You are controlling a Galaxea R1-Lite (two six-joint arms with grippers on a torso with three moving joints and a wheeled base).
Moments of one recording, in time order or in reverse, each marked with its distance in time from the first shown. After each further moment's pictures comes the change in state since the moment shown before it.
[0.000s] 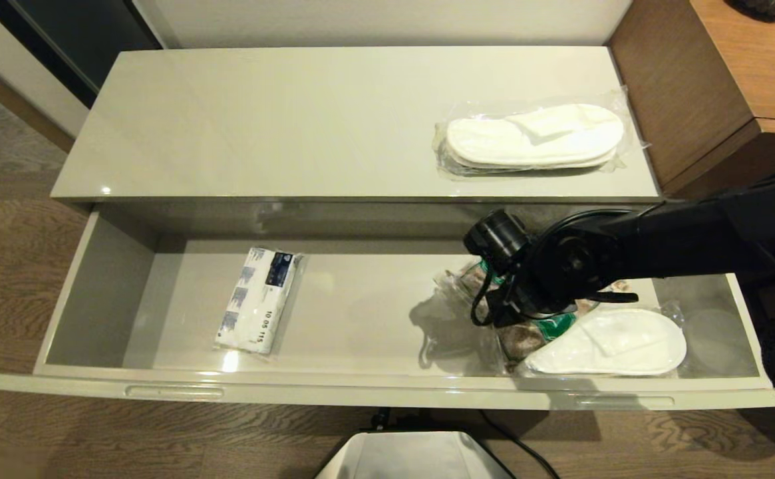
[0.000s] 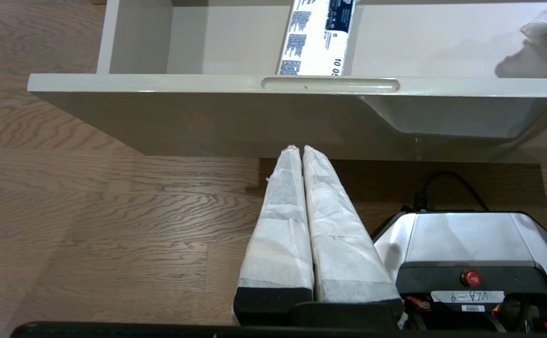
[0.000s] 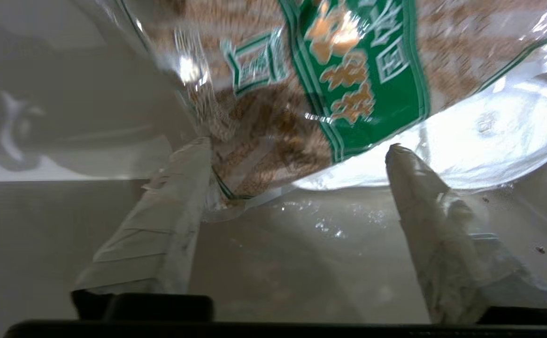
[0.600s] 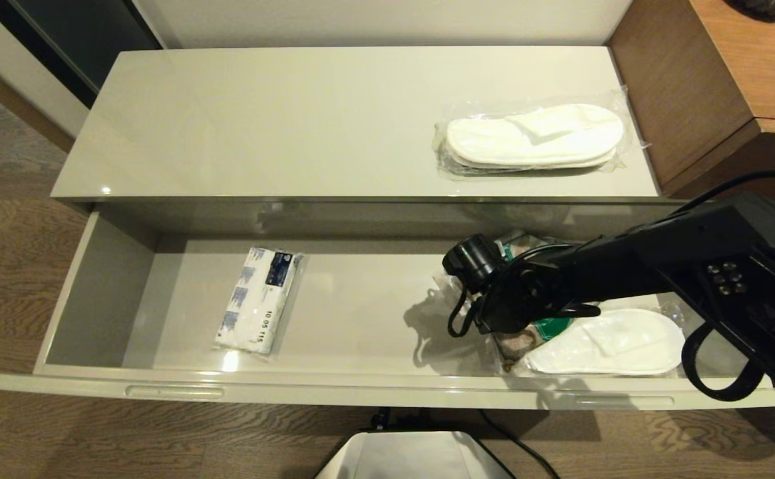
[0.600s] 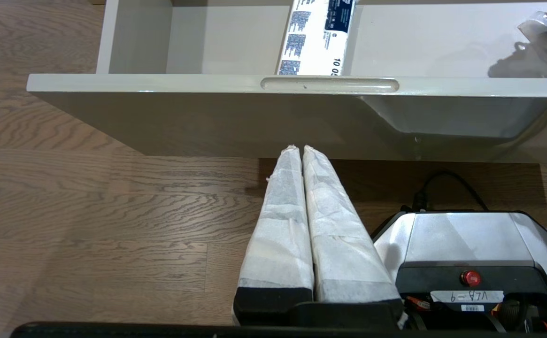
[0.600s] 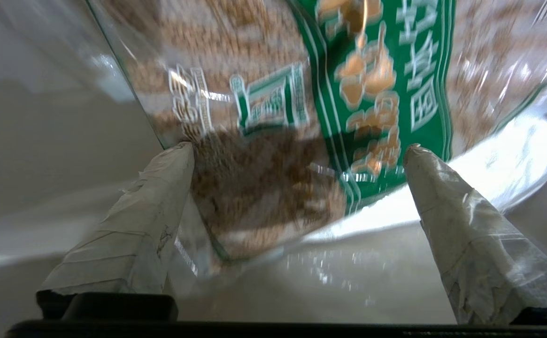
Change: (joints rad) left arm 0.000 0.000 0.000 0.000 0.000 0.000; right arm 0.006 0.143 -0.015 -0.189 -0.150 -0.070
